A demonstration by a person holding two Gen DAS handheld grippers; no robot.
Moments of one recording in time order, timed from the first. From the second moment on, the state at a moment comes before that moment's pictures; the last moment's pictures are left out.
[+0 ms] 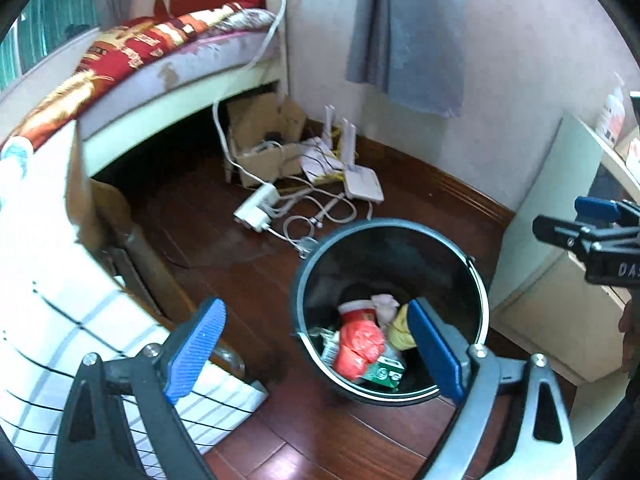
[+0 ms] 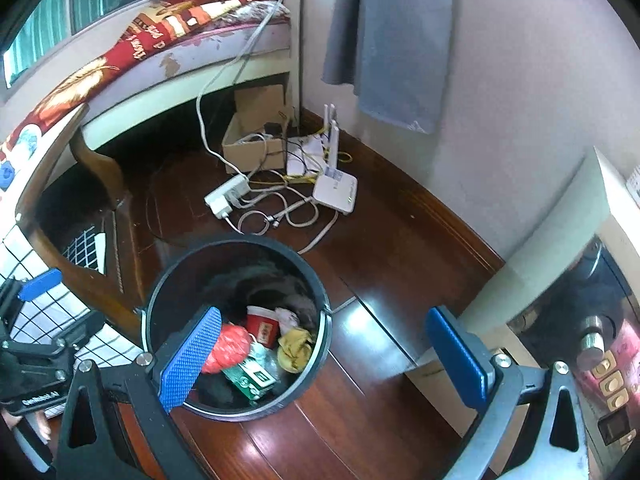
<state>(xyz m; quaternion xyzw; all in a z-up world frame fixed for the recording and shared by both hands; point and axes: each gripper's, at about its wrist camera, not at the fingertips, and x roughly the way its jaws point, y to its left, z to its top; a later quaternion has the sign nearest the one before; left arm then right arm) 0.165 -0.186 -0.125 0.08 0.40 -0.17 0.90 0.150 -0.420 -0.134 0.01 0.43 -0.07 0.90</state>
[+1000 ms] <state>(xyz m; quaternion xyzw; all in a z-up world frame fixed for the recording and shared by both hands) 0.086 0.139 -0.058 -0.03 0.31 0.16 0.94 0.187 -0.099 -0.059 -0.09 0.29 0.23 0.92</state>
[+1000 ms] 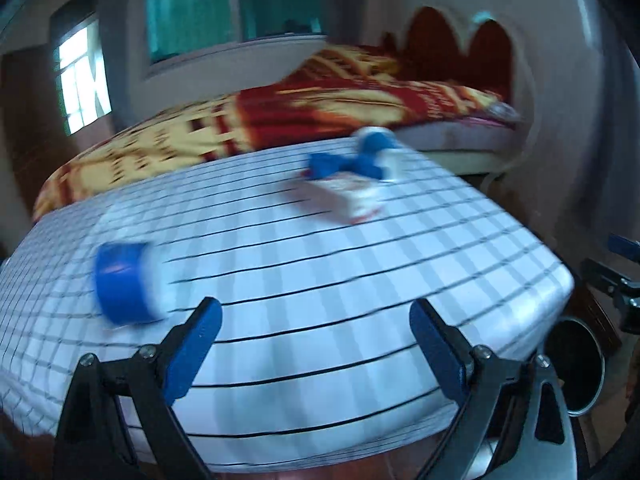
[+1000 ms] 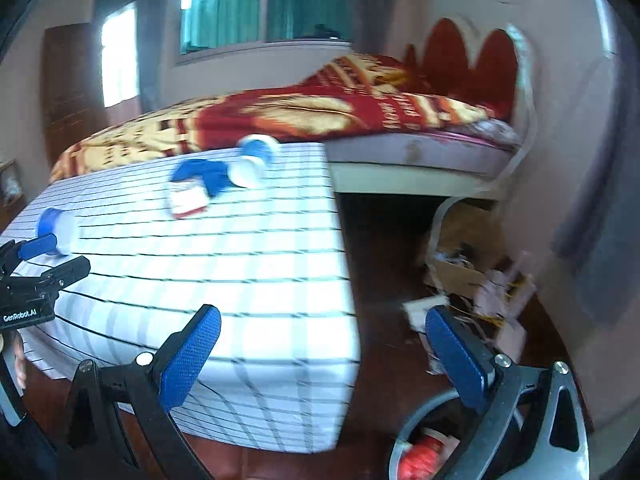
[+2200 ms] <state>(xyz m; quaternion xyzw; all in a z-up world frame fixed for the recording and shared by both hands) 0.100 0.280 -0.090 -0.13 0.32 0.19 0.92 0.299 0.128 -0.091 -0.14 0.37 0.37 0.84</state>
